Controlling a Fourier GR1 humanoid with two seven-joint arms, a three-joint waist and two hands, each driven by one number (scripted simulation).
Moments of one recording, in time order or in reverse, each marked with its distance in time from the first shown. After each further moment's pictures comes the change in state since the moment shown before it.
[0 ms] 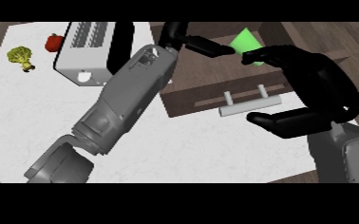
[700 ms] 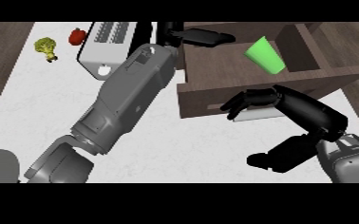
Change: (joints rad) left arm 0.002 0.000 0.045 -0.014 0.164 0.062 -0.163; right arm 0.077 -0.192 0.204 -0.040 0.202 0.221 0.106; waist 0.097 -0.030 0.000
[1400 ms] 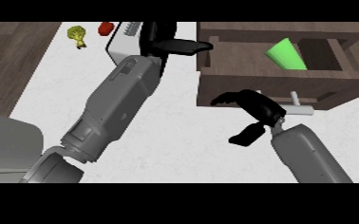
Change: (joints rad) left arm 0.144 0.041 0.036 -0.085 0.039 -0.096 -0.068; right arm -0.069 0.071 0.169 0.533 0.509 -0.216 -0.234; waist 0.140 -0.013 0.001
